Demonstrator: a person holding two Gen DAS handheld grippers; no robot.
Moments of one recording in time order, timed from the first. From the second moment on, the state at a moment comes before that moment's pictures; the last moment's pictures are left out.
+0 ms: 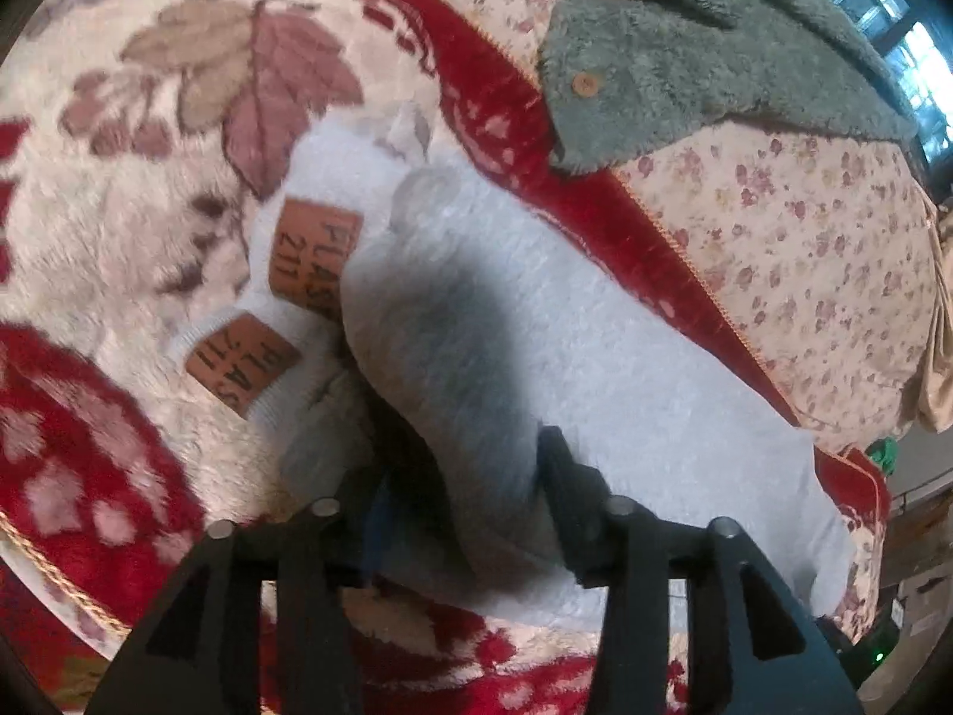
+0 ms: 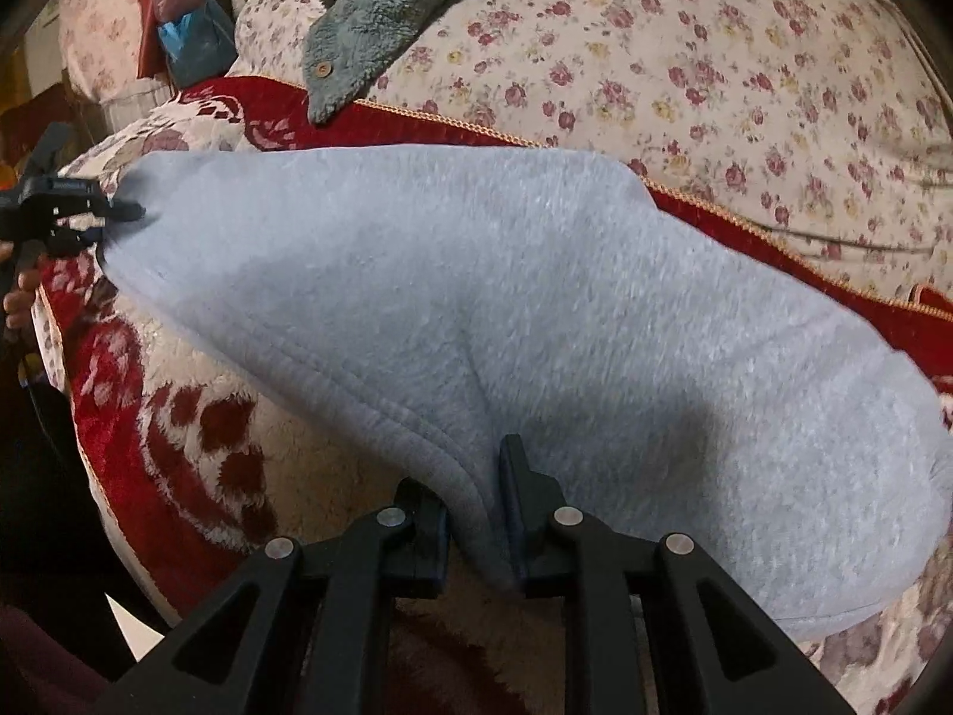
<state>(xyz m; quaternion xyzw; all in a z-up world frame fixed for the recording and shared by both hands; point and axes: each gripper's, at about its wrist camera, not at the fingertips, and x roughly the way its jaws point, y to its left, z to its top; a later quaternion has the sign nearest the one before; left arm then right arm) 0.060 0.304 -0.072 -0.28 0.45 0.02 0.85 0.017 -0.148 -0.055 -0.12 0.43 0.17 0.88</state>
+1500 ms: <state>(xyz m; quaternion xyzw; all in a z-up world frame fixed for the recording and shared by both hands) 0.106 0.415 -0.112 -0.46 0.38 0.00 0.80 0.062 0.060 -0.025 0.00 0.44 0.43 0.79</state>
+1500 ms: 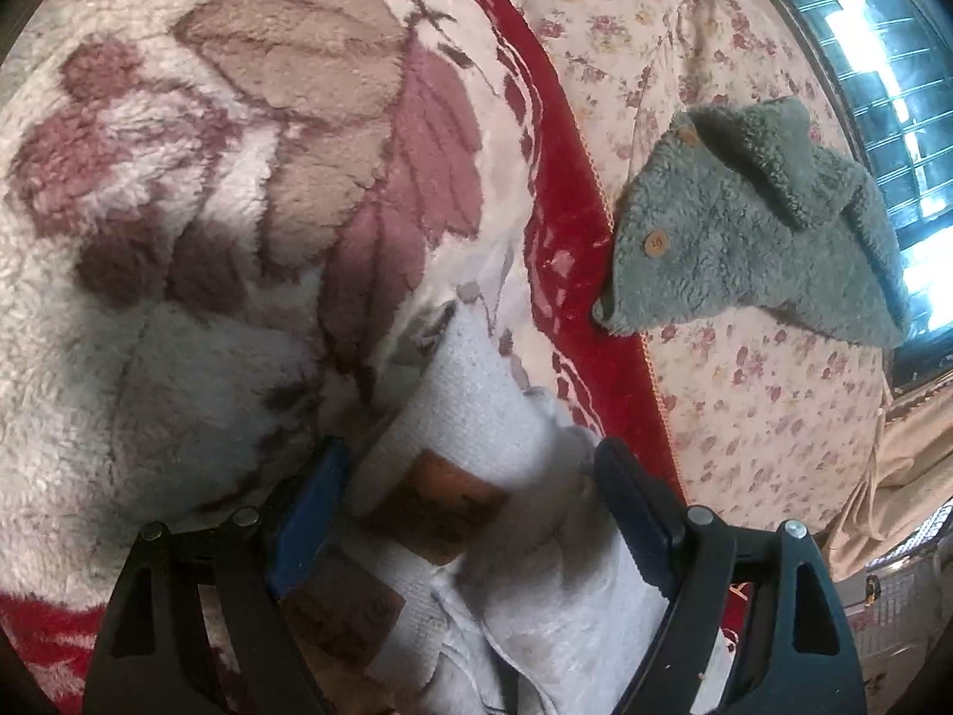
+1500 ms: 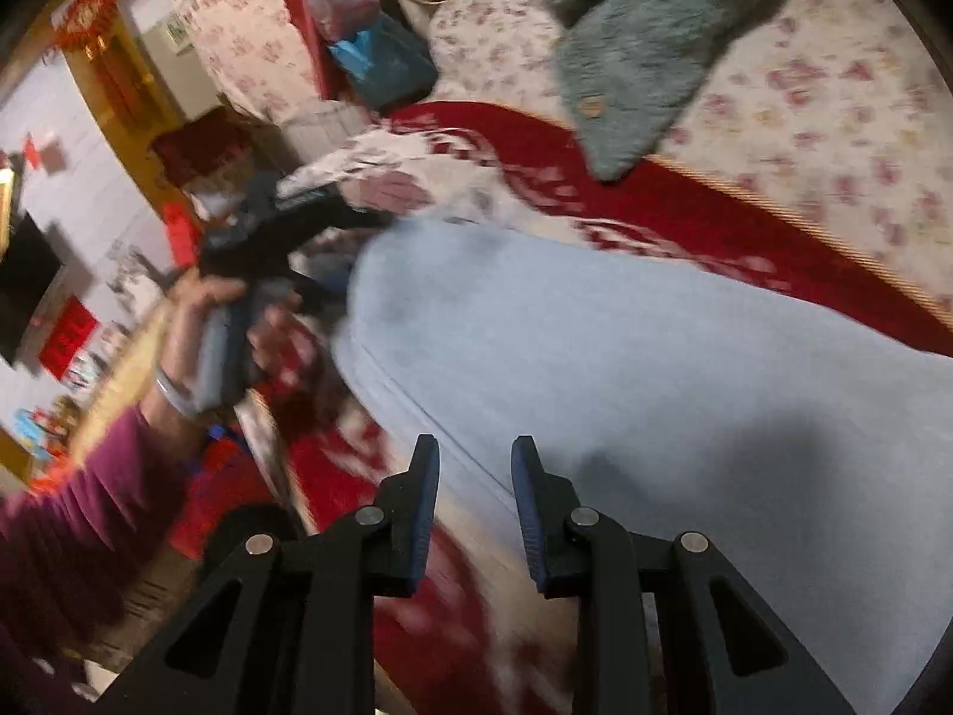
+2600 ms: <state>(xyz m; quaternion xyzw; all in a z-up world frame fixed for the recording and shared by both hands) 0.091 0.405 -0.049 -0.39 0.41 -0.08 0.82 0.097 0.130 -0.046 0.11 0.47 0.51 0.72</state>
